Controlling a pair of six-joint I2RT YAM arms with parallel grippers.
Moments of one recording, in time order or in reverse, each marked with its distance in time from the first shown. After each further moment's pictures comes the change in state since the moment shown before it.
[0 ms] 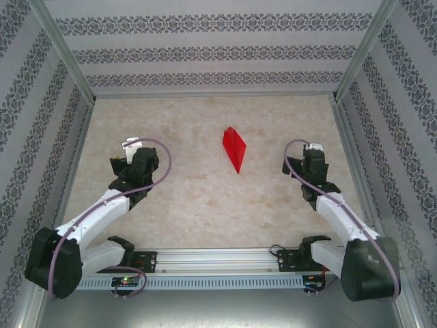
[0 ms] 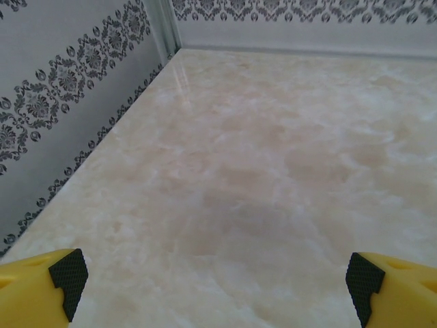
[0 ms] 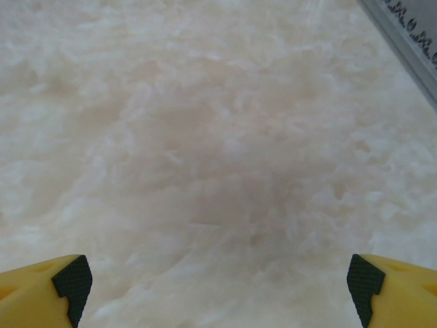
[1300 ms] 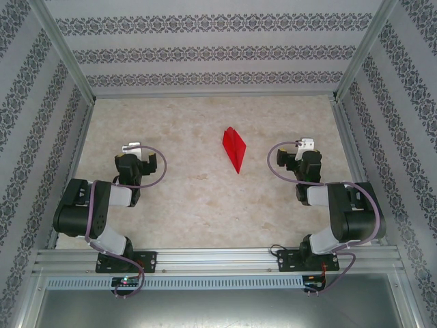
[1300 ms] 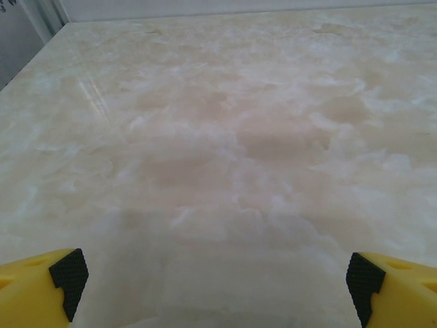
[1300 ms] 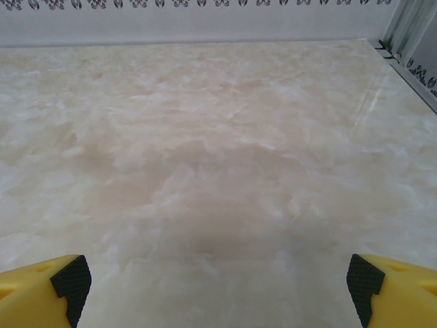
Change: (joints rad) left arm 0.328 0.447 -0.211 0.850 0.578 0.275; right arm -0.059 0.420 -0.102 0.817 -0.162 -0.167
